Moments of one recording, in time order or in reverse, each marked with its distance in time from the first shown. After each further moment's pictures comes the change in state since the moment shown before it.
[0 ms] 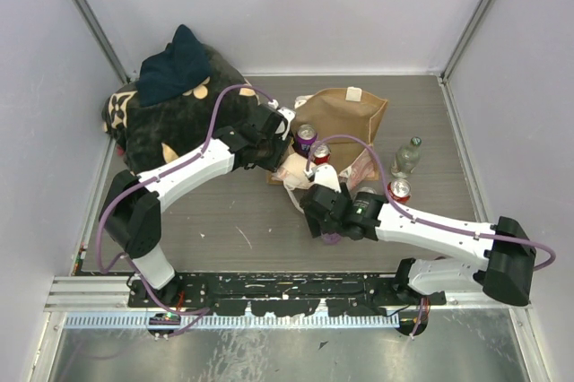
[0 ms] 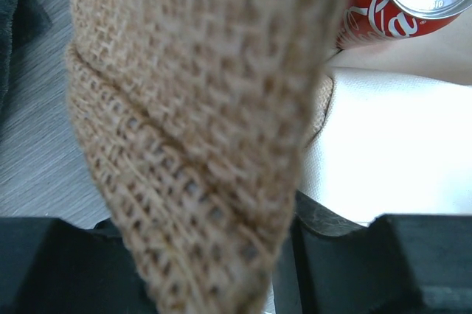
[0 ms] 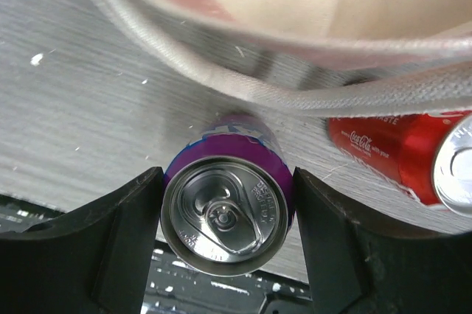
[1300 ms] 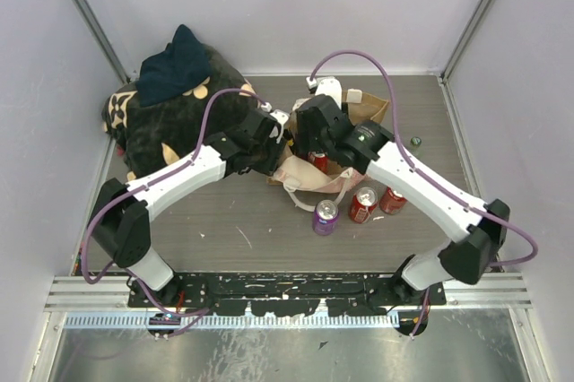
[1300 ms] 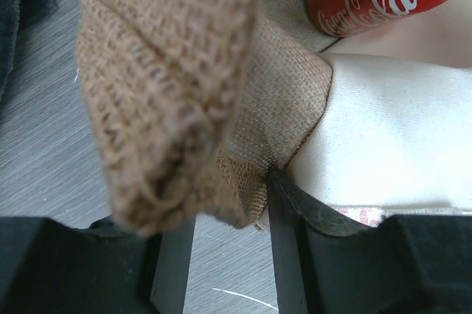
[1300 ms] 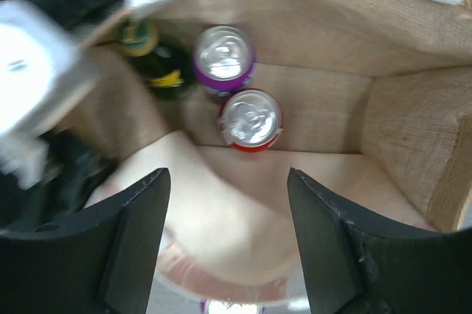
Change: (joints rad) left arm 0.000 -0.082 -0.081 0.024 -0.005 -0.016; right arm -0.278 0.234 0.618 -0.006 0.063 -0.180
